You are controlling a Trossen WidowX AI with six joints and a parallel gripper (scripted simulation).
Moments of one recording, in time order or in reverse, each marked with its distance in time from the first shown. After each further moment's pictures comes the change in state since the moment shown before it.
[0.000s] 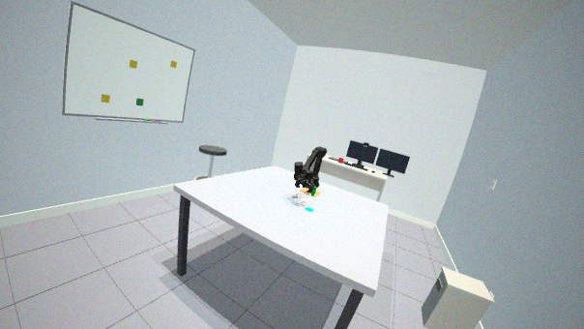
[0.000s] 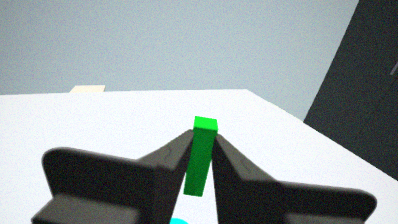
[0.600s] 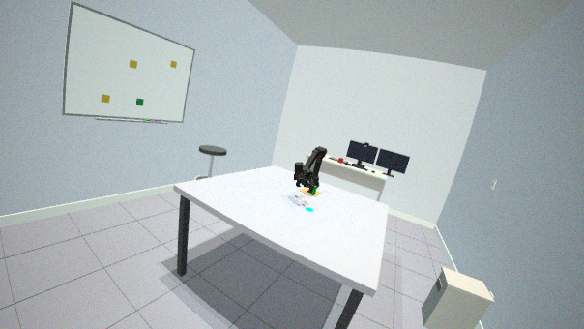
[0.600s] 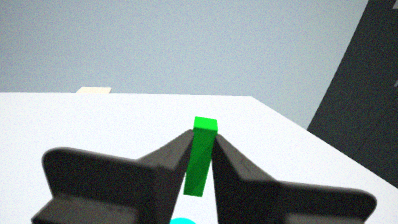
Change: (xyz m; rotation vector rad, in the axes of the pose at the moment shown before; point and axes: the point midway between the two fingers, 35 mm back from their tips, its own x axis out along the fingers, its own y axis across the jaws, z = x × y) arm -0.009 0.013 -0.001 -0.027 -0.034 0.030
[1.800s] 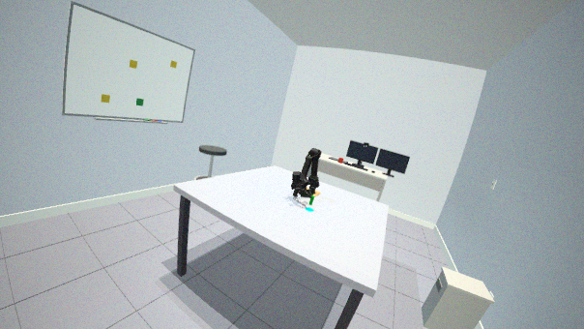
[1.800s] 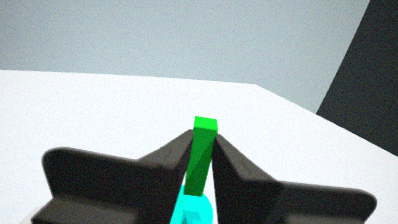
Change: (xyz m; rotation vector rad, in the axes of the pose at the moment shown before) arm 0.007 -0.002 -0.073 -0.005 -0.004 0.005
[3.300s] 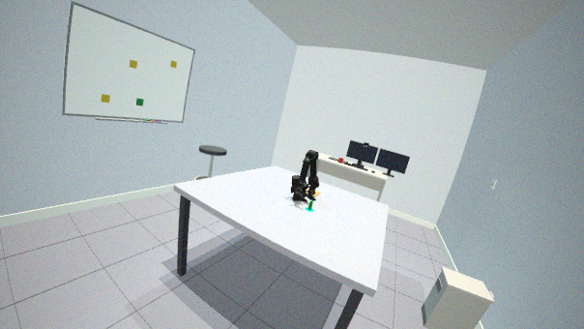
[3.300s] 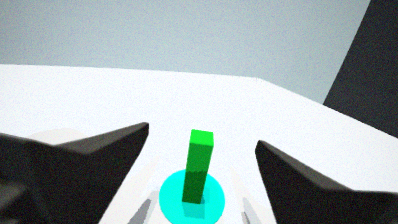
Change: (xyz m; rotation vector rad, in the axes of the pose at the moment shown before) arm 0.003 0.004 -0.028 0.016 0.002 0.005
